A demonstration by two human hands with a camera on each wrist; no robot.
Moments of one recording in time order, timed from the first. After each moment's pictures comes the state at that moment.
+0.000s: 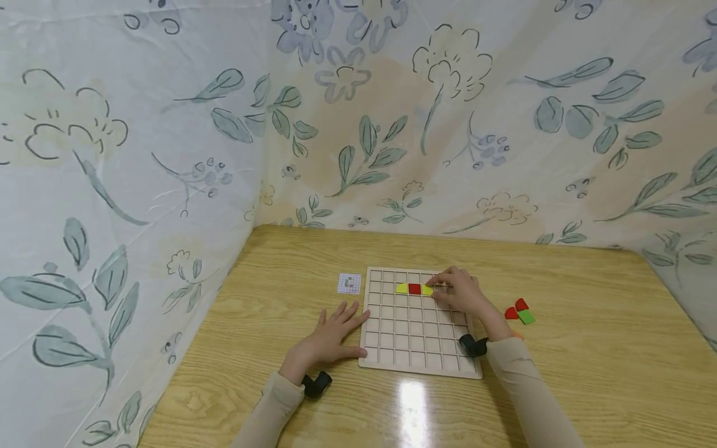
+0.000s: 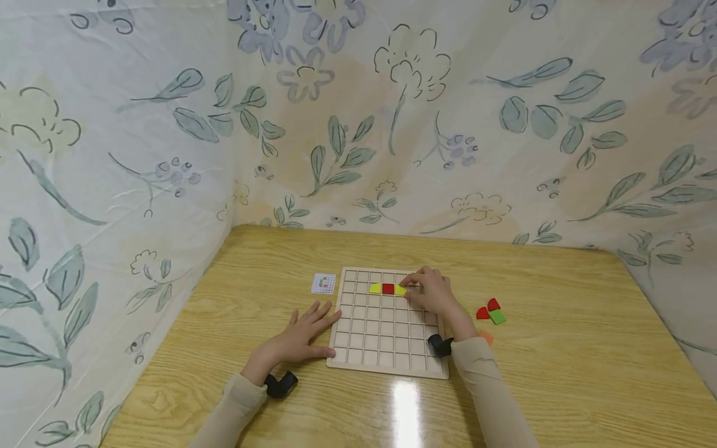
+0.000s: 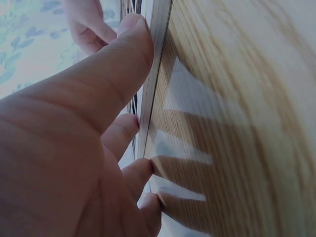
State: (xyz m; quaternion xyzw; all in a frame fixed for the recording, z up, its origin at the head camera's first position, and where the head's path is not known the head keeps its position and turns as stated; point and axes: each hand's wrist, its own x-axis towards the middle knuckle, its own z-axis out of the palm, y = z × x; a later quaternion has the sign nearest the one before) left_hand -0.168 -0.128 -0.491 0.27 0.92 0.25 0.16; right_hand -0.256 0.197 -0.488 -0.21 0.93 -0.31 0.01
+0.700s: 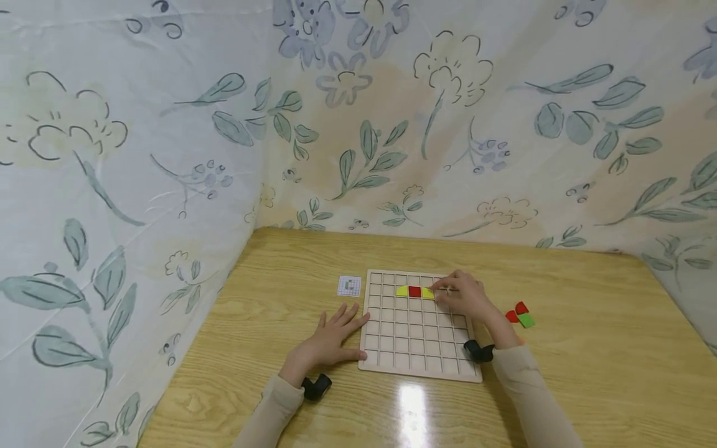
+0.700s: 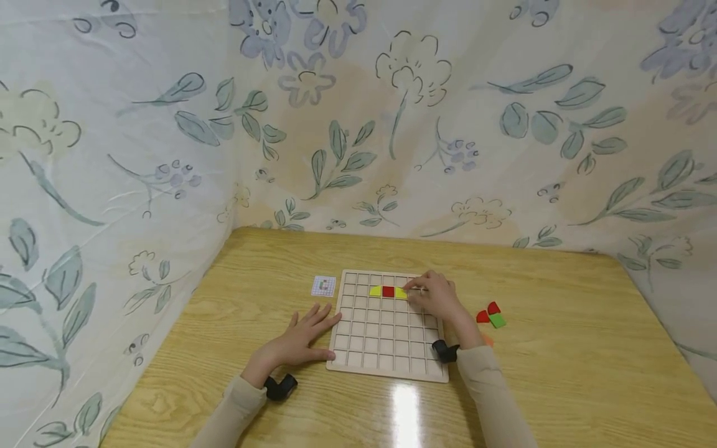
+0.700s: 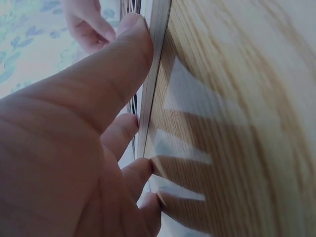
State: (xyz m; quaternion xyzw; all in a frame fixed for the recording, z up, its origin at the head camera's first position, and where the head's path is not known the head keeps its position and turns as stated) left_hand -0.170 -0.128 -0.489 0.27 0.92 0.25 0.16; right_hand -0.255 0.207 -0.487 -0.21 0.93 -0.30 0.00
